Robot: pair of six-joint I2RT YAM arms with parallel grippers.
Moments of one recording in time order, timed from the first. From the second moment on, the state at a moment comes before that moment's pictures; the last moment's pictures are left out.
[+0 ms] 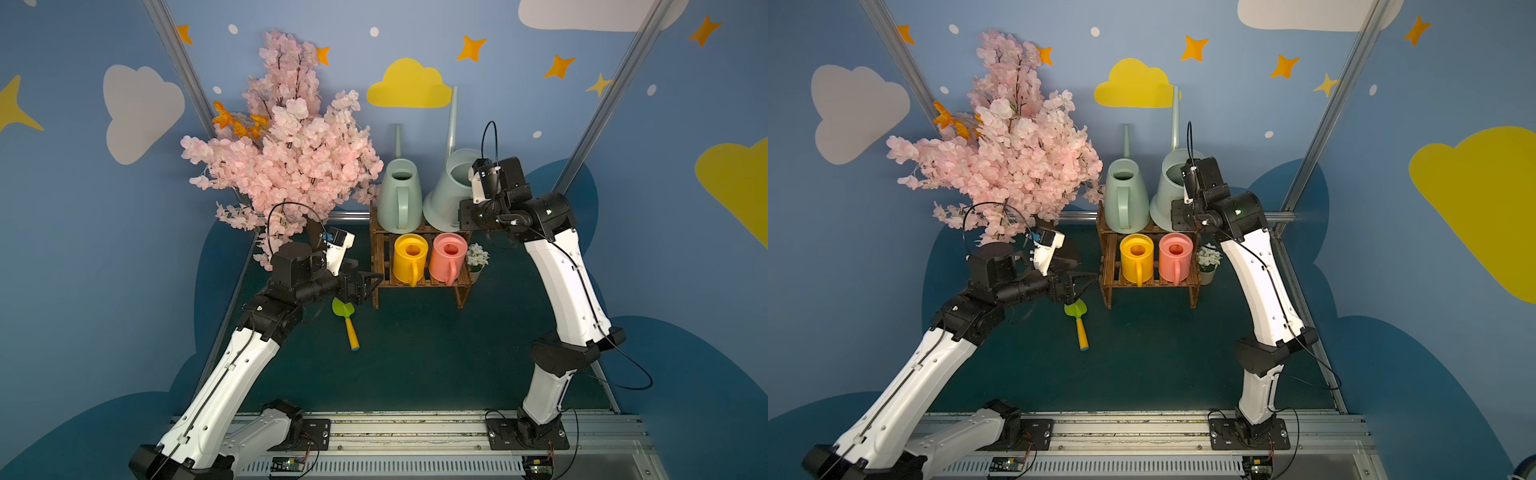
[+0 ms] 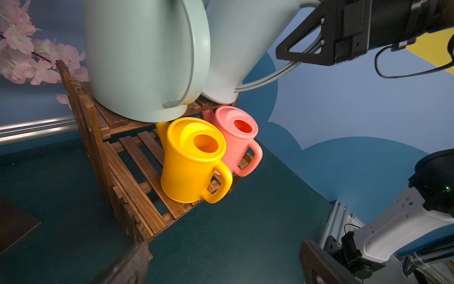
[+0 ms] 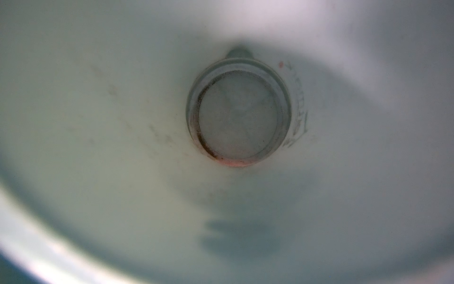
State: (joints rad) left arm -0.35 1.04 1.14 -0.46 0.53 -0.19; right arm 0.55 1.86 2.53 -1.37 0.20 0.29
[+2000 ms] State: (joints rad) left arm -0.36 1.10 1.14 -0.43 0.46 -0.23; right arm 0.59 1.80 2.39 -1.27 0.32 0.33
